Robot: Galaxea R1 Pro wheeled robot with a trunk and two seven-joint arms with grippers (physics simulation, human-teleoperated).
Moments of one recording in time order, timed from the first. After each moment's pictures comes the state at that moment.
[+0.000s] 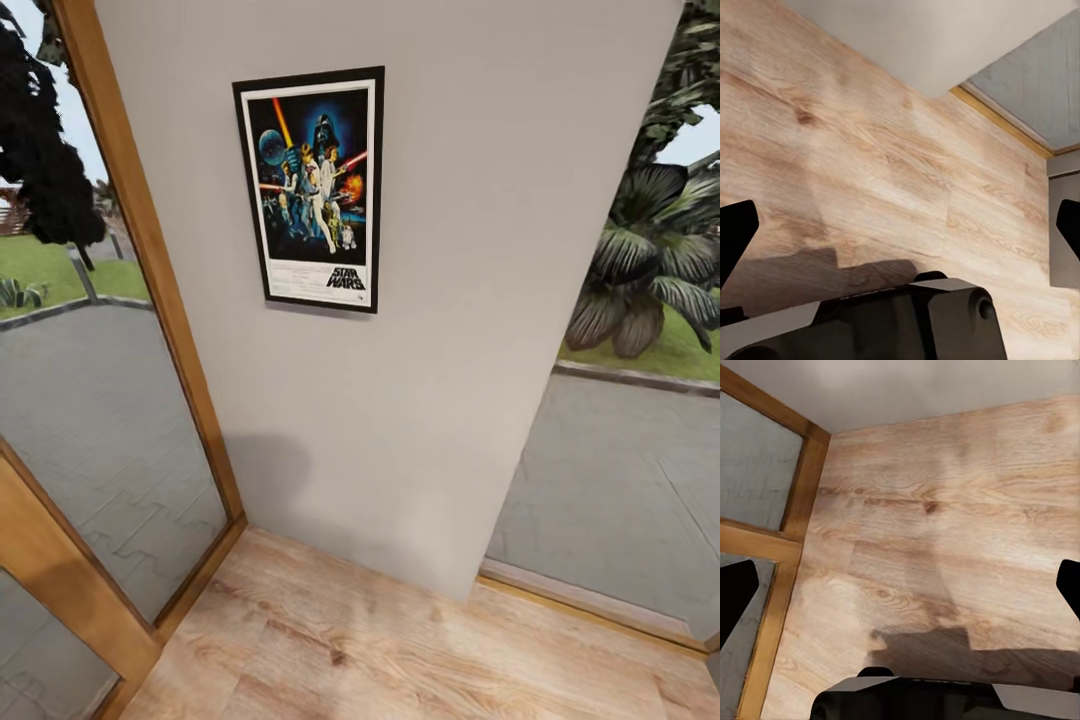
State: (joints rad) left arm 0.02 0.14 0.56 -0.66 -0.04 -0.02 -1.02; right arm -0.04 -0.18 -0.46 -0.45 -0.17 -0.12 0.93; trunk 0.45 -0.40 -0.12
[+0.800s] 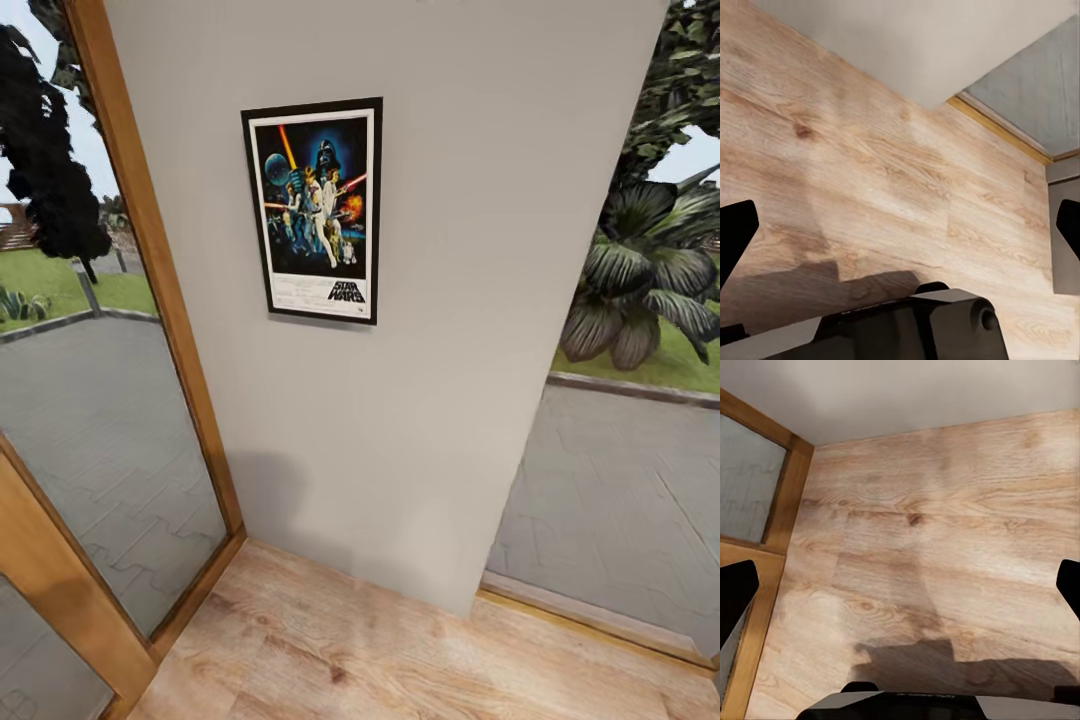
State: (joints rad) left arm 0.02 0.14 0.55 -0.66 -0.04 -0.02 -1.02; right arm -0.04 -0.17 -0.46 -0.45 -0.17 -0.12 0.86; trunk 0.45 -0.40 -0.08
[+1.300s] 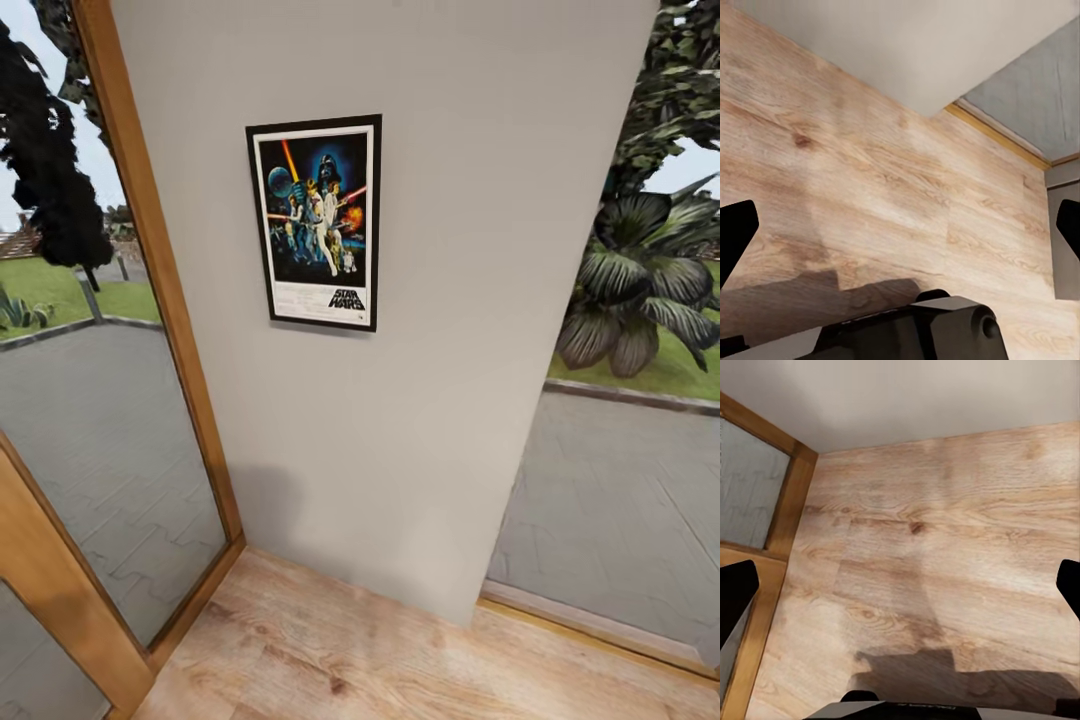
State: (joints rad) left arm 0.02 0.14 0.55 -0.66 -0.04 -0.02 -1.02; right arm -0.04 -0.17 -0.46 -0.45 -0.17 -0.12 0.86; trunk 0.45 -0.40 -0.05
